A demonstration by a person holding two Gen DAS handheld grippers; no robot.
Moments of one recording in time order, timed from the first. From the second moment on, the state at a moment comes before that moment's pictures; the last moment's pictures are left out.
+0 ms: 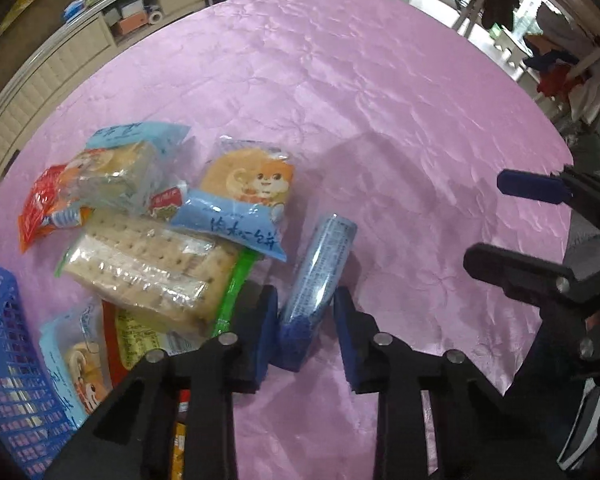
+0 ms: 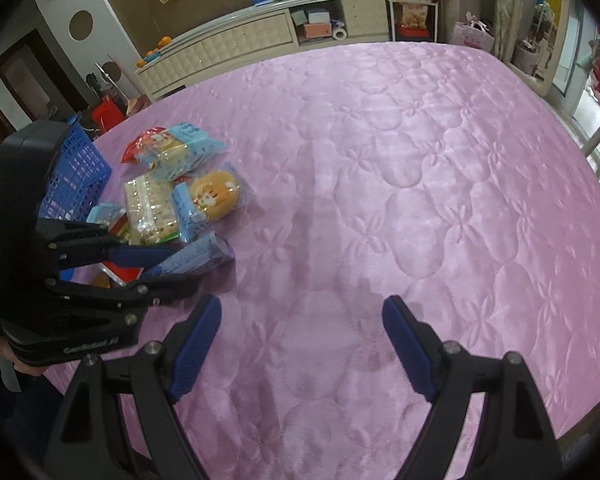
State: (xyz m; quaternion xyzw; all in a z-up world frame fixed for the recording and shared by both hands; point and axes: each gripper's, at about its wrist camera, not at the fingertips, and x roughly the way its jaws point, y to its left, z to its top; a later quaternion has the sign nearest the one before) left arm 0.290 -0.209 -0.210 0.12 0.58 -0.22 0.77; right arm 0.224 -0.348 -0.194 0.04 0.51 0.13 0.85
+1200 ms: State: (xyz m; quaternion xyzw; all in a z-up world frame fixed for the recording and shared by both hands) left arm 0.270 -0.101 -0.146 0.03 0.48 -0.11 0.87; right arm 0.313 -0.239 -0.208 -0.06 0.54 0.22 0.81
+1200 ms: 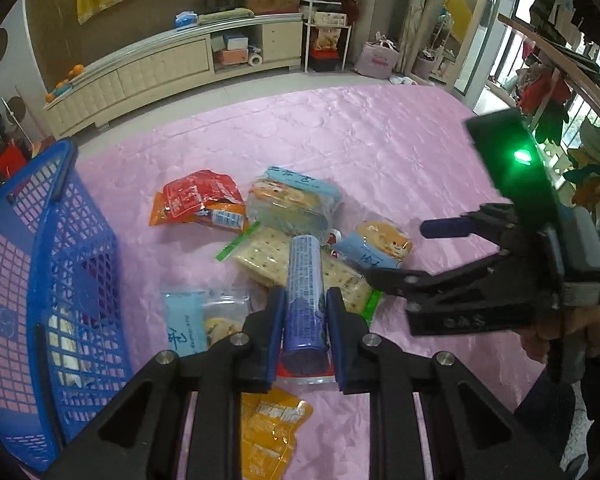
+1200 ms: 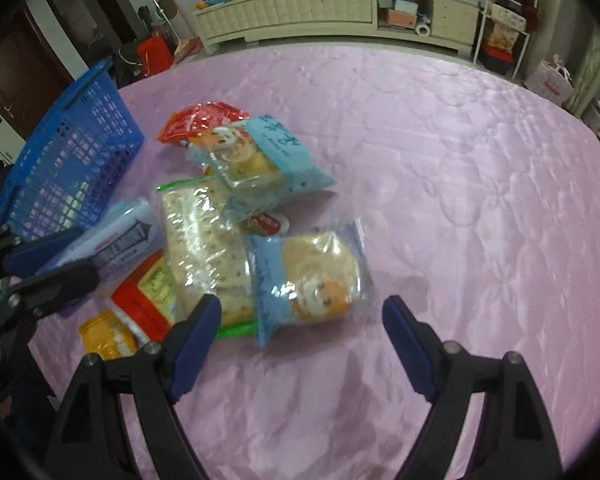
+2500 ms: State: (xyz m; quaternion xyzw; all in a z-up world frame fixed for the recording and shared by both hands) left arm 0.190 0.026 -0.039 0.00 0.38 -0.09 0.92; right arm 0.199 -0.130 -0.041 -0.12 0.40 0.30 0.86
